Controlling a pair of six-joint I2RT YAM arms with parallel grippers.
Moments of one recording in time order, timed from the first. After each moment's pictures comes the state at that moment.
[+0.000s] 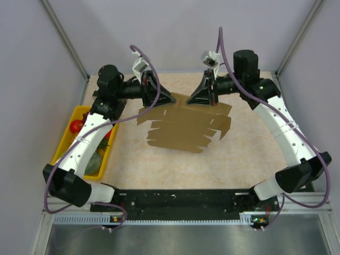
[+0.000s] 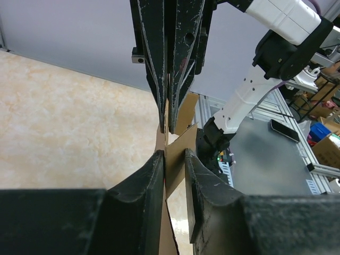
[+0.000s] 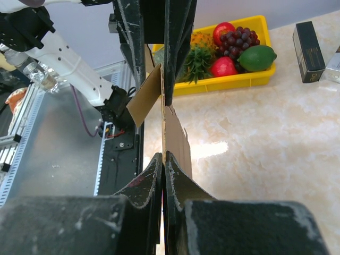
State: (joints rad) left arm -0.35 1.35 1.36 0.15 1.21 -0.47; right arm 0.44 1.48 1.71 -0.62 -1.12 -0.08
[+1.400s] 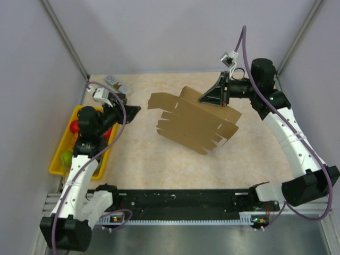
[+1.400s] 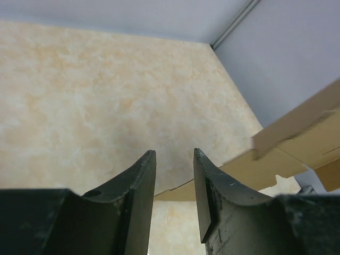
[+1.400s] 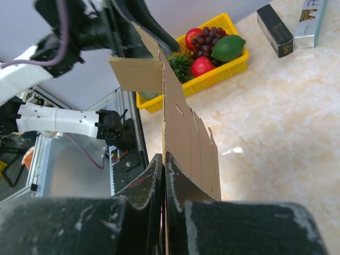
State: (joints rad) left arm -0.06 0.86 0.83 -0.01 0.54 -0.50; right arm 0.31 1.35 1.47 -0.40 -1.07 0.21
